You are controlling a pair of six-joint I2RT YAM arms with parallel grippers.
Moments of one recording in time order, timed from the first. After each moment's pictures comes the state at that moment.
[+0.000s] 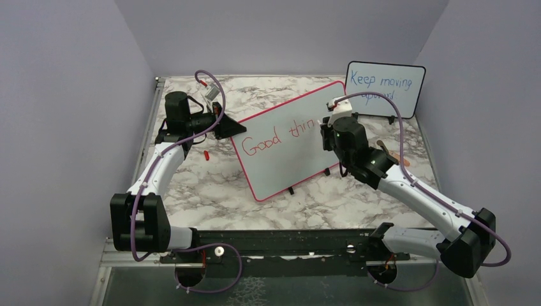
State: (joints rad) left arm -0.06 1.35 0.98 0.03 1.14 -0.23; right arm 0.71 1.13 0.97 -0.23 0.48 0.13
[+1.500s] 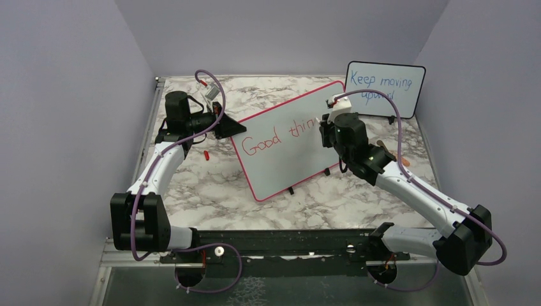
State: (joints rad) left arm -0.06 1.36 0.98 0.02 1.14 -0.23; right arm 0.67 1.17 0.96 -0.17 0.40 0.12
